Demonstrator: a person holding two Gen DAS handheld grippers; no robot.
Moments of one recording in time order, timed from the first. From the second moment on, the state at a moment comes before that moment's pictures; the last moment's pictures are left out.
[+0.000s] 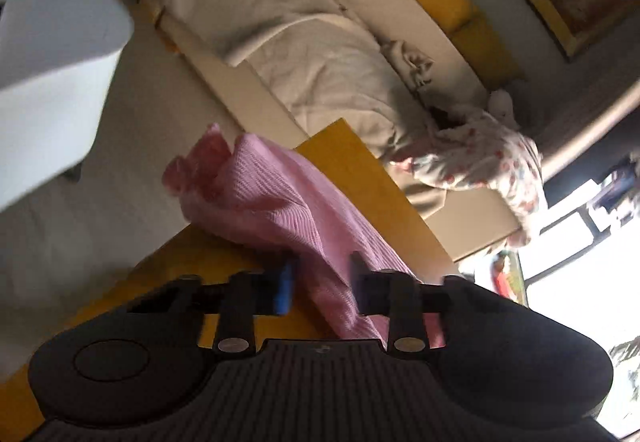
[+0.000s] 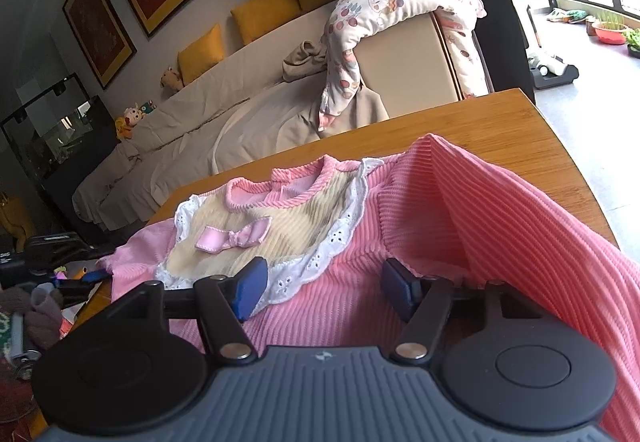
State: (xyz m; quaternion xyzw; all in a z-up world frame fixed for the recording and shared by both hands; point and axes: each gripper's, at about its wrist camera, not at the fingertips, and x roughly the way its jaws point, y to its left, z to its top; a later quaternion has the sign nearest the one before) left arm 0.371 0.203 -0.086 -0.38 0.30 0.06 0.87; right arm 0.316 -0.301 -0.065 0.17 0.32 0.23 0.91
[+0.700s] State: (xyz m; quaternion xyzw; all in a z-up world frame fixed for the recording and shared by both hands) left arm 0.347 0.069 -0.030 -0.22 0.30 -0.13 0.92; right arm 0.314 -0.303 -0.066 0.18 0.31 0.24 0.90
